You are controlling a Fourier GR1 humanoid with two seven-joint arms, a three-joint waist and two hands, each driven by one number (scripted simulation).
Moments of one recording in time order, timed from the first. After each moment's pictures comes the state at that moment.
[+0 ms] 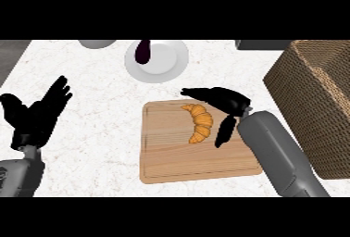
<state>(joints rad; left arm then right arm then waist) -0.21 0.33 0.09 -1.41 0.14 -0.01 0.23 -0.68 -0.15 0.25 -0.91 0.71 0.44 -0.38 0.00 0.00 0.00</state>
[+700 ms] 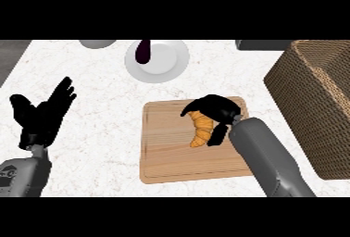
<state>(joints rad) -0.22 0.29 0.11 -1.38 0.09 -0.01 0.22 -0.66 -0.09 0.29 -0.83 0.90 0.31 -0.41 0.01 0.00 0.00</state>
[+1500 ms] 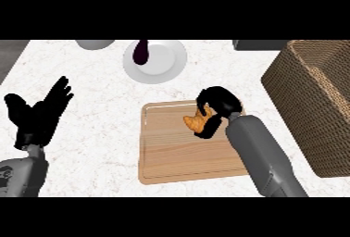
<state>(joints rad) -0.22 0.28 0.14 -1.39 0.08 -0.03 0.23 -0.70 -0.02 0.11 -0.75 0.95 0.15 -0.13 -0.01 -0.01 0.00</state>
